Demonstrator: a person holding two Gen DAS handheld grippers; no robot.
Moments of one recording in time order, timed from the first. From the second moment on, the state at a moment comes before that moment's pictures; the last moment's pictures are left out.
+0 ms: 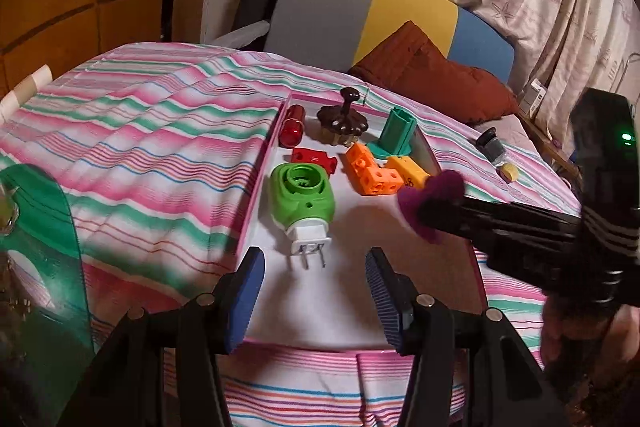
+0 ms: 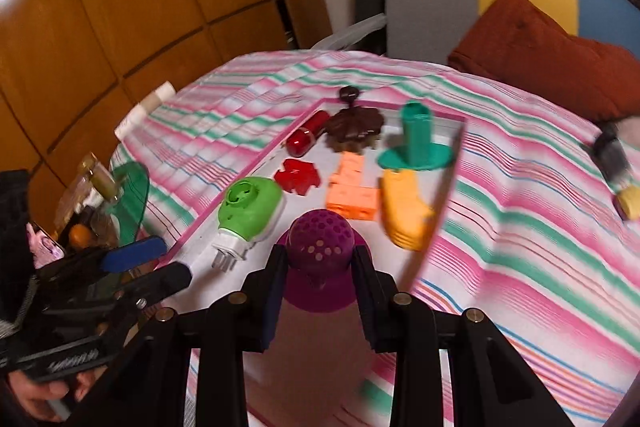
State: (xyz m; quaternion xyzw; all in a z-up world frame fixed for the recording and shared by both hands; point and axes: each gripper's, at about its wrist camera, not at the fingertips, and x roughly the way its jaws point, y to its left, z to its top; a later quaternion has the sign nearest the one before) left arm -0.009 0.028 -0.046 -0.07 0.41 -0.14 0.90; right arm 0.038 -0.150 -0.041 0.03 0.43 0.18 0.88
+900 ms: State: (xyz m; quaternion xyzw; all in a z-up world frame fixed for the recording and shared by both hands) left arm -0.014 0.023 -0.051 -0.09 0.41 -0.16 0.89; right arm 0.023 -0.193 -0.043 0.06 0.43 0.14 0.89
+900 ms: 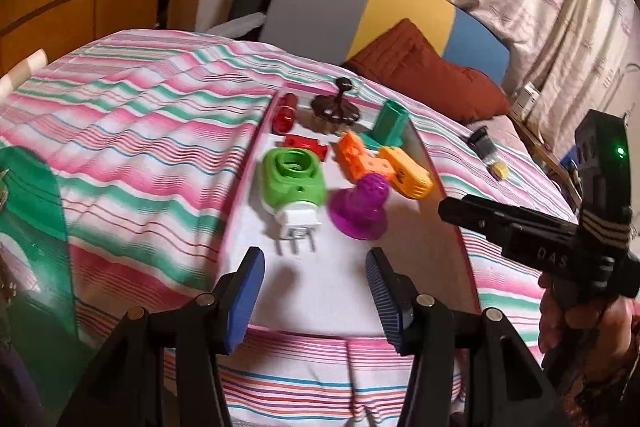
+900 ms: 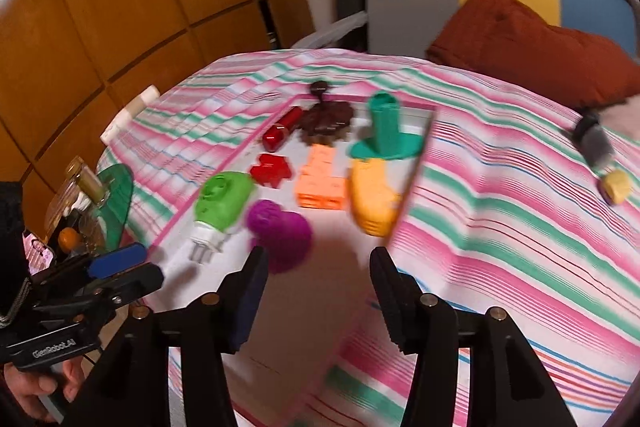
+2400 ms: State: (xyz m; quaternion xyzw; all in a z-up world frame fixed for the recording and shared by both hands) left arm -0.023 -0.094 -0.031 -0.01 0.43 -0.28 0.86; right arm 0.075 -0.454 -0.073 0.17 0.44 -0.14 0.87
